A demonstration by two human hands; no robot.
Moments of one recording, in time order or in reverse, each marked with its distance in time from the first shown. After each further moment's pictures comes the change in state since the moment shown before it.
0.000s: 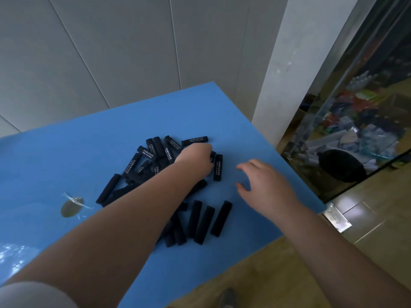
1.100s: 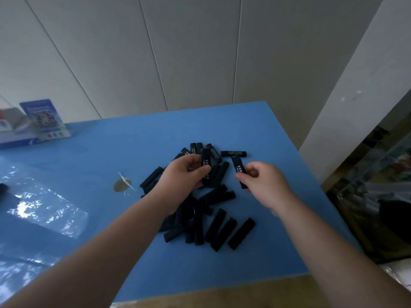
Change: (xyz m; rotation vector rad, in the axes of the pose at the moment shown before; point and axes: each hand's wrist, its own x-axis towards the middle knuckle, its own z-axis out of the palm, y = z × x) left_hand -0.117 -0.045 -0.016 -1.208 0.392 -0.273; right_hand 0.067 -0.036 0.016 0.753 -0.115 0.072
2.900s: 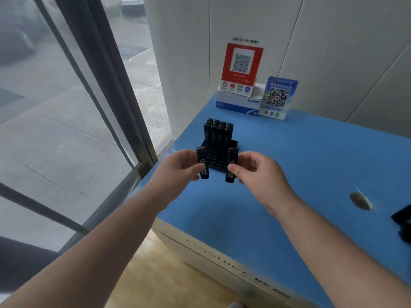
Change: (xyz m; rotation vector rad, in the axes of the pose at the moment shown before) left_hand -0.215 -0.137 -0.532 -0.015 0.546 -0.050; right_hand -0.149 -0.304 0.491 0.137 -0.535 -0.329
